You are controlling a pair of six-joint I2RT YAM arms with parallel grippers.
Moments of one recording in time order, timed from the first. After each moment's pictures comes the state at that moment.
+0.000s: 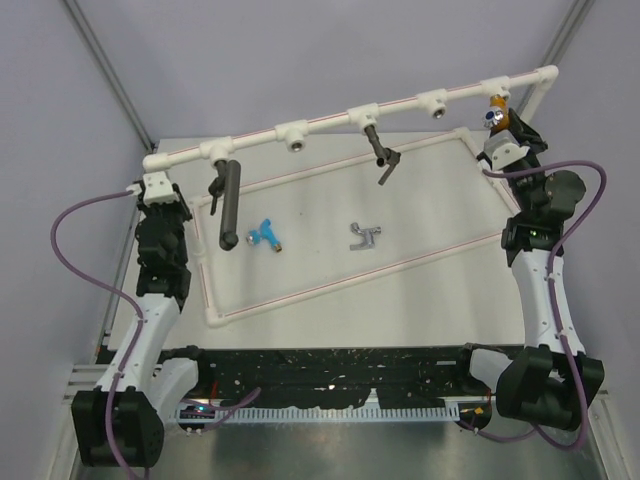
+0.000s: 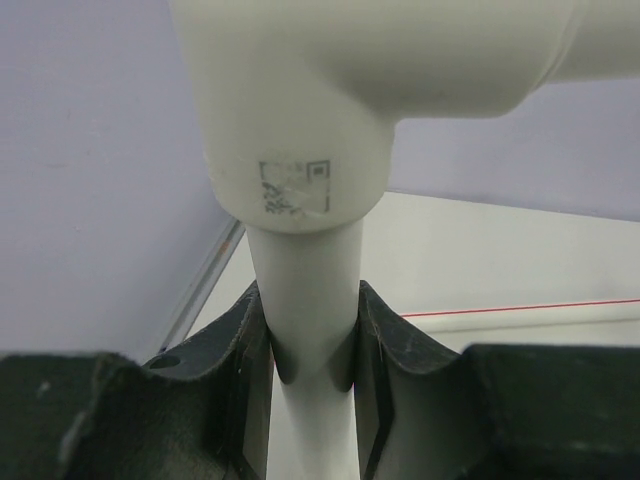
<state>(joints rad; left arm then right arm) -0.04 0.90 0.58 0.46 -0.30 0.09 -0.23 1.11 0.95 0.60 -0.54 -0.70</state>
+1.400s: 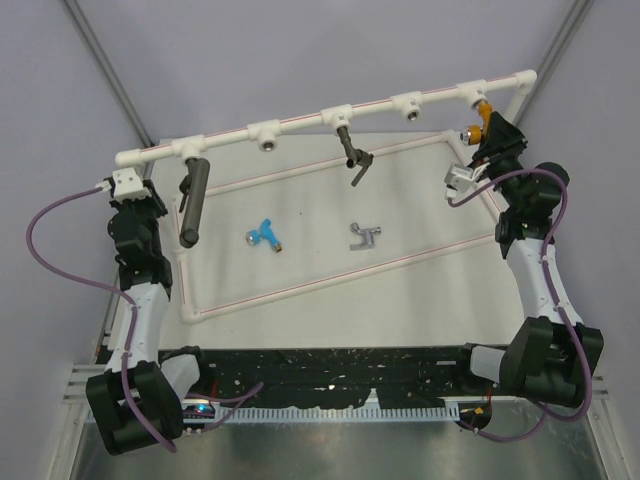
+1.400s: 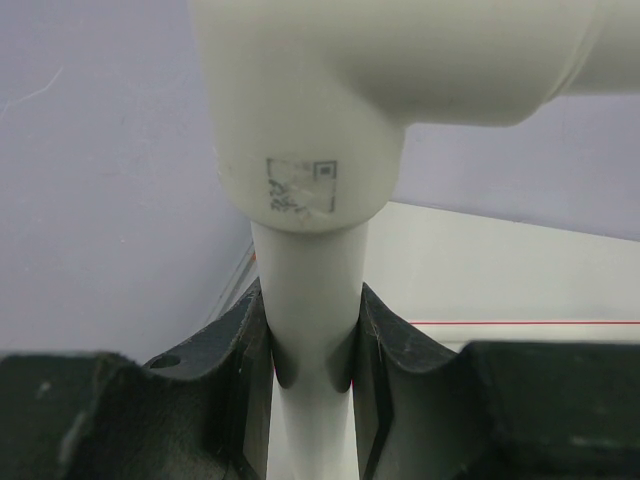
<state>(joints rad) 0.26 1.01 0.63 0.51 -0.04 0.03 -0.22 1.22 0.92 0.57 -0.65 -1.56</state>
